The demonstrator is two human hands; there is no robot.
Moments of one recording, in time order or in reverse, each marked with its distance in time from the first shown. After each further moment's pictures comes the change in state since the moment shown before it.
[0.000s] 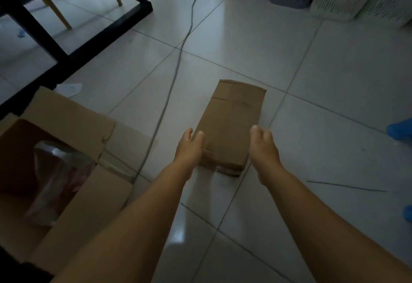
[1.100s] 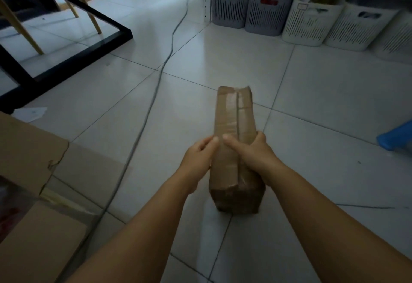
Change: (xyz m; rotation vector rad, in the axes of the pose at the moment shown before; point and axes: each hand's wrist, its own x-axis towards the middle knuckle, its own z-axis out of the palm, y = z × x) left_hand 0.051 -0.010 0.053 -0.058 -0.281 0.255; right_hand 0.075 0.022 0.001 -0.141 -0.078 -0.056
